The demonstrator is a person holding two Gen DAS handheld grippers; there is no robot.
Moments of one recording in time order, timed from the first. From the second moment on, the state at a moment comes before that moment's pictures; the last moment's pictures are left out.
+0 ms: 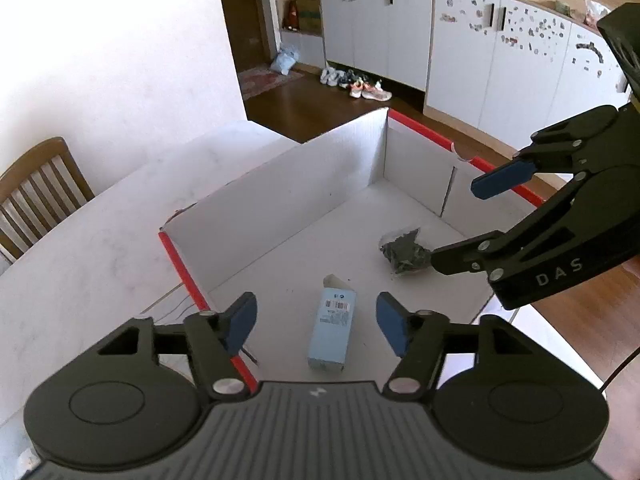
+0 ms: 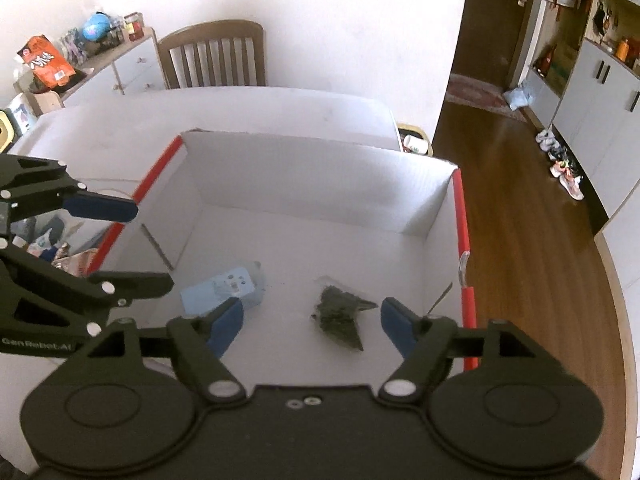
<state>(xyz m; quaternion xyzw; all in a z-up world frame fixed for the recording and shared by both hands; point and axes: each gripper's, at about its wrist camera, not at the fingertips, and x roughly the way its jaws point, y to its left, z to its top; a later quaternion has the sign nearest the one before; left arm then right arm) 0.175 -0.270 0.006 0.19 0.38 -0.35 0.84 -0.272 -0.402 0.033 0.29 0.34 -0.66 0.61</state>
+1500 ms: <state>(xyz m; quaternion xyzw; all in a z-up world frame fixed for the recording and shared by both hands) 0.098 -0.131 0.045 0.08 0.29 -0.34 0.89 -0.157 -0.321 0.052 0.23 0.27 -0.69 0.64</state>
